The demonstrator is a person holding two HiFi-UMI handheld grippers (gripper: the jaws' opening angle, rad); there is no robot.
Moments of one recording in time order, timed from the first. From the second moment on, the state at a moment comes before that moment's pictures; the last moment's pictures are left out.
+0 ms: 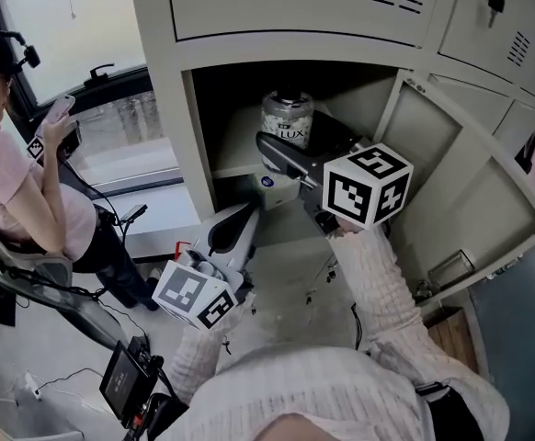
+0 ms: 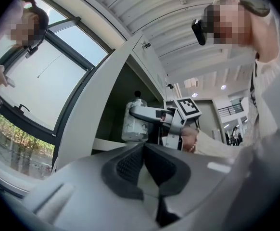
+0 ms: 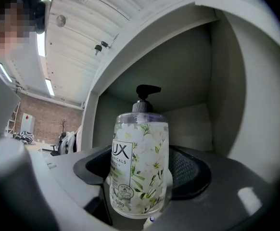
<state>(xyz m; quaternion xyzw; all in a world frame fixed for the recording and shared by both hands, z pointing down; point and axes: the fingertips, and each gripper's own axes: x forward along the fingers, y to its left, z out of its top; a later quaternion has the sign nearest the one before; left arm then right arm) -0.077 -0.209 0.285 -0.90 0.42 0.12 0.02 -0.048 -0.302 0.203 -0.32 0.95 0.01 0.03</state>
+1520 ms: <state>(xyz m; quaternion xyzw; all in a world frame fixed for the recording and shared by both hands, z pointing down) -0.077 -0.210 0.280 -0.90 0.42 0.11 0.01 -0.073 -0.374 0.220 -0.38 0.92 0.02 -0.11</state>
